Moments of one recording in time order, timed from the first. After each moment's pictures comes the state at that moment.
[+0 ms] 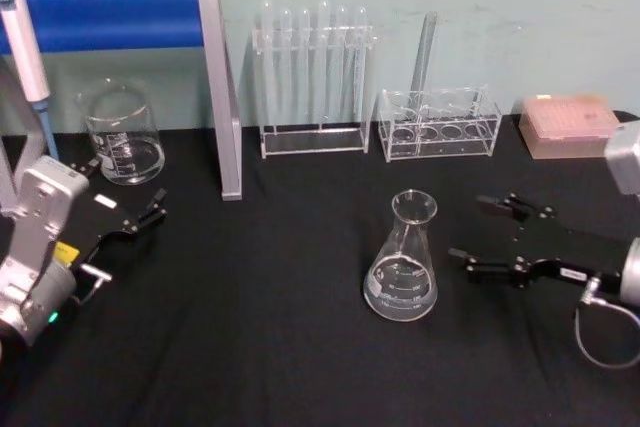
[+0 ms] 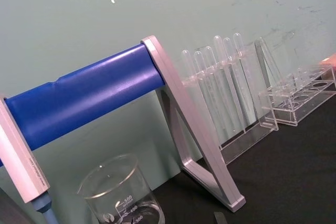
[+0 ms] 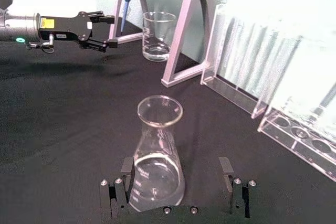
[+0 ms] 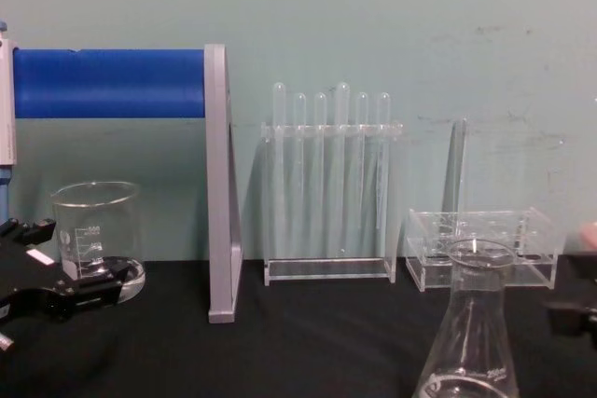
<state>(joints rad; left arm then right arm) -0.20 0.60 0.45 -1.41 -0.25 -0.12 0.03 0.19 0.78 -0.39 -1.58 0.55 0.08 0.64</state>
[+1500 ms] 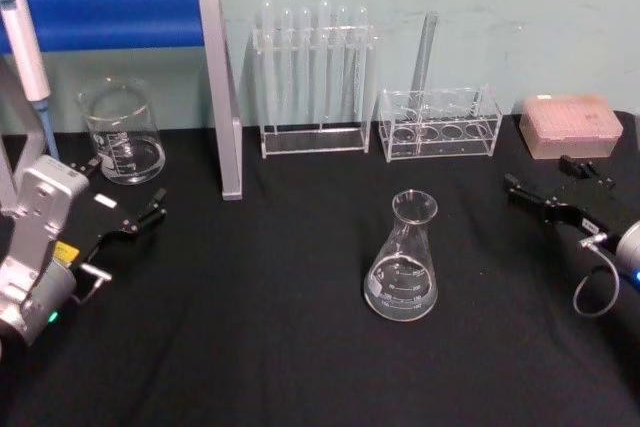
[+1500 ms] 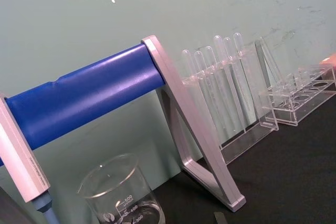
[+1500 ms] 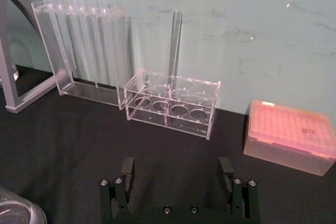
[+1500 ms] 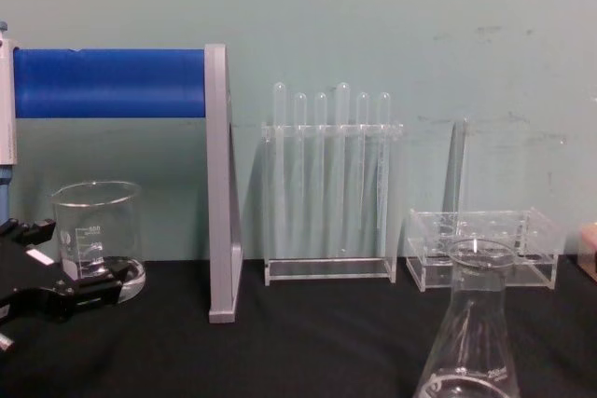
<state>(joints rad) -0.20 0.60 0.45 -1.41 -0.25 -0.12 0.03 0.18 0.55 -0.23 -1.44 0.47 0.15 0.23</state>
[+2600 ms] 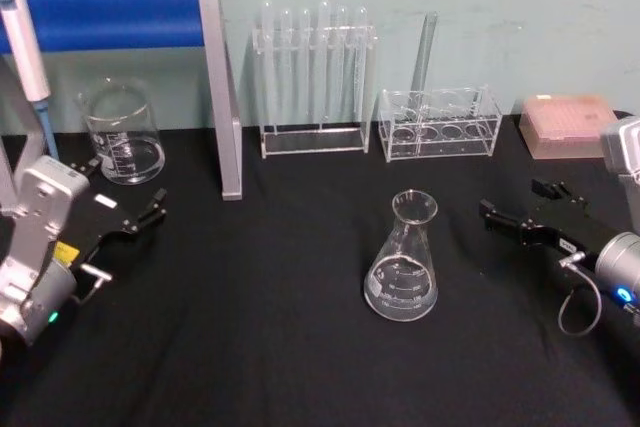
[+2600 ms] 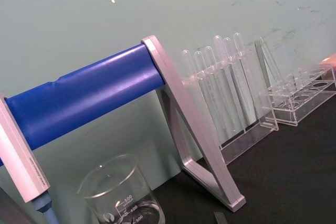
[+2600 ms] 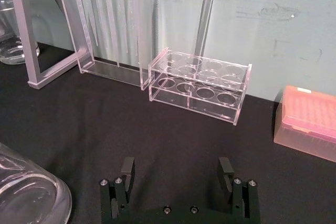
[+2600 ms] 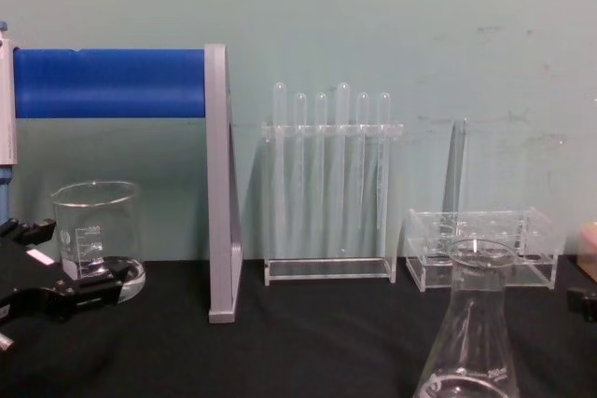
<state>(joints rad) -0.20 0.60 0.45 -1.41 -0.25 -0.12 0.03 0.18 0.50 -0.23 -1.43 0.39 0.19 0.31</state>
